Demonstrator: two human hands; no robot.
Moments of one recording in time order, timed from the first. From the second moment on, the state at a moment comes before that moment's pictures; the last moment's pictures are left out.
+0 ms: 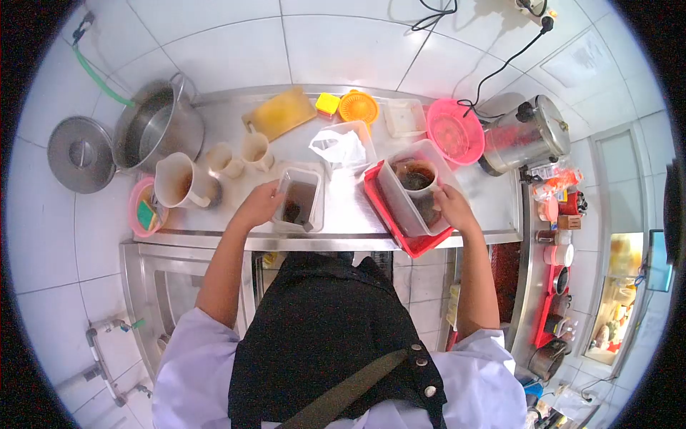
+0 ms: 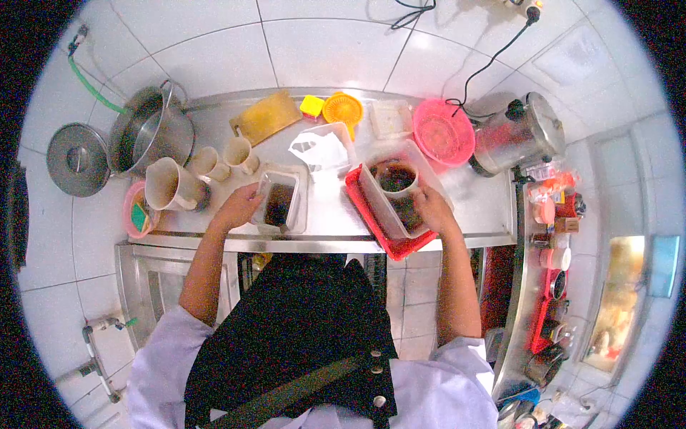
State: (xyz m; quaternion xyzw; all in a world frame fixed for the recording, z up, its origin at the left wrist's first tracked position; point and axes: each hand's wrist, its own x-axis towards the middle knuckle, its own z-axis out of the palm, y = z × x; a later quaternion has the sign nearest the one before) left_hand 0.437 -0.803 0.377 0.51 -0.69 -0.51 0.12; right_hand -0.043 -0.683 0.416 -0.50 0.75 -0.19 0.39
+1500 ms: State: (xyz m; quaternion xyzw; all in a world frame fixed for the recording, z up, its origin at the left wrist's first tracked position) left_hand 0.283 -0.685 0.360 0.58 -0.64 -0.43 0.27; right_hand -0.091 -0.704 0.411 -0.47 0.51 -0.53 0.48
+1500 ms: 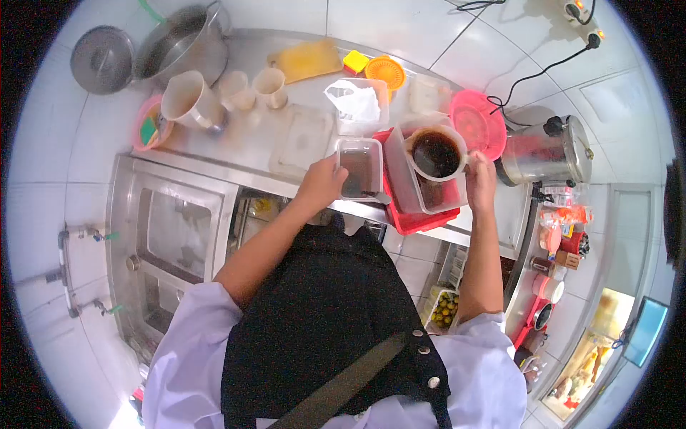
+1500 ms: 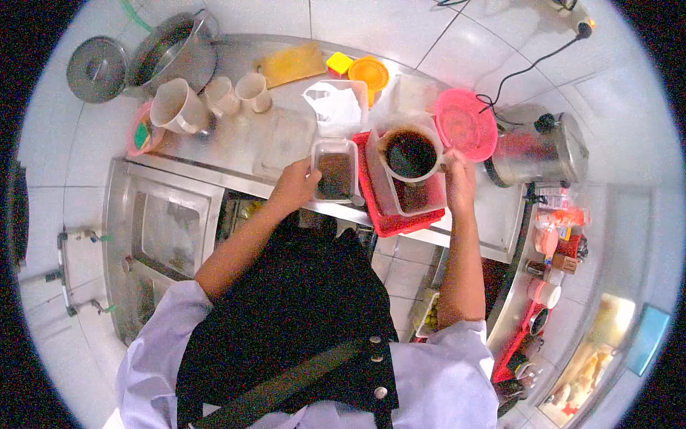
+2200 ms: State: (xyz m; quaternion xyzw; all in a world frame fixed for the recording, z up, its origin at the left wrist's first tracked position) left_hand 0.275 -0.695 0.339 0.63 -0.60 -0.43 0.25; right_hand -0.085 -0.745 0.438 -0.67 0.52 -0.36 0.39
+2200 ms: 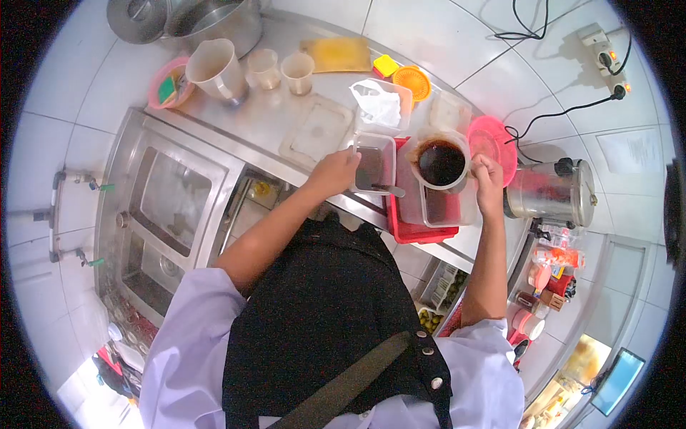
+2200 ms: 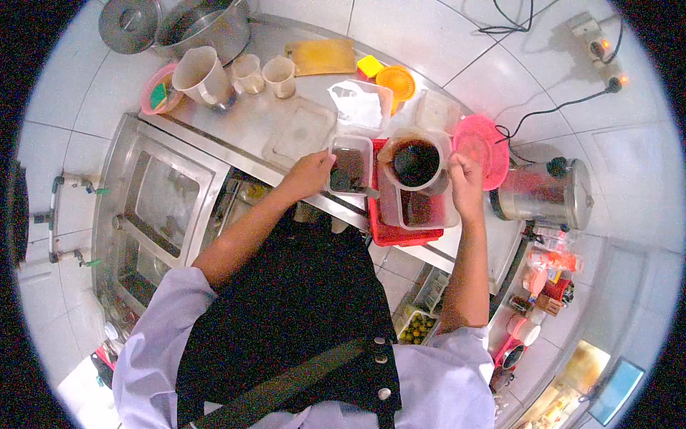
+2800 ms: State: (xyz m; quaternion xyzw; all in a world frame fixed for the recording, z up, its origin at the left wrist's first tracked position) left_hand 0.289 -0.696 0.322 0.58 -0.42 -0.62 0.31; right_hand -0.061 -0.745 0.464 -0.70 0.50 -0.34 0.38
